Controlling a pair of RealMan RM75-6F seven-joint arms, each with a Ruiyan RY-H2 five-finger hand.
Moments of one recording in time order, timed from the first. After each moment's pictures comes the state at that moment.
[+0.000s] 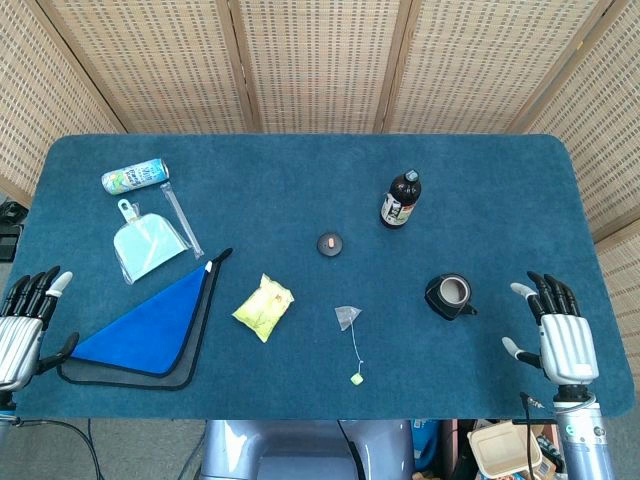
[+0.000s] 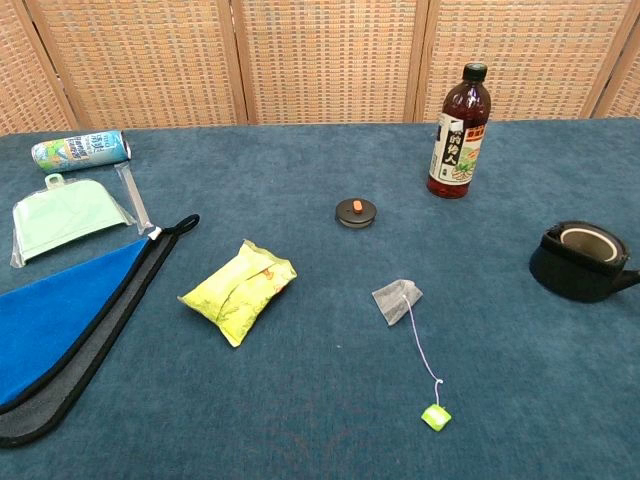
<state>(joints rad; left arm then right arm) -0.12 -1.11 -0.02 -1.62 1.56 1.48 0.02 0.13 -1.27 0.12 -1.63 -1.43 1.48 -0.11</state>
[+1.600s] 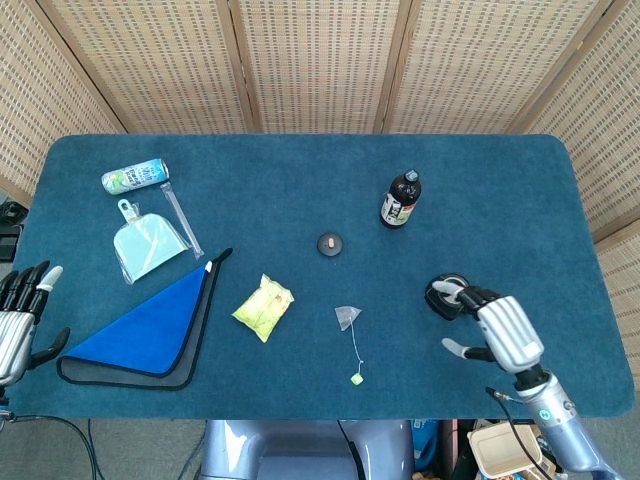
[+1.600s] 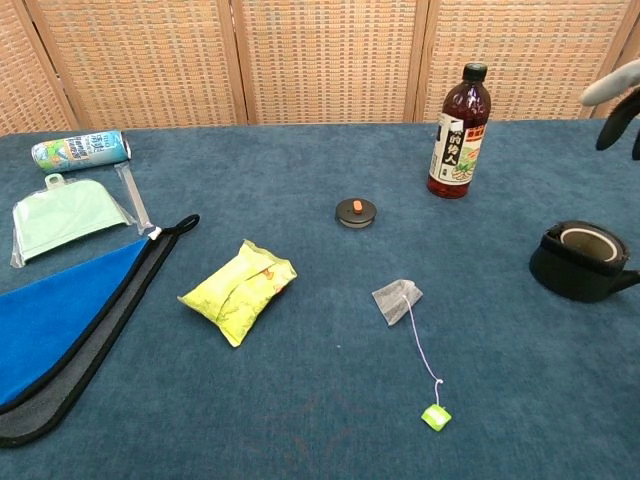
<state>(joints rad) -0.12 -1.08 -0.04 -1.64 1.51 1.47 0.07 0.32 -1.20 0.09 -1.65 -1.74 1.36 0.20</state>
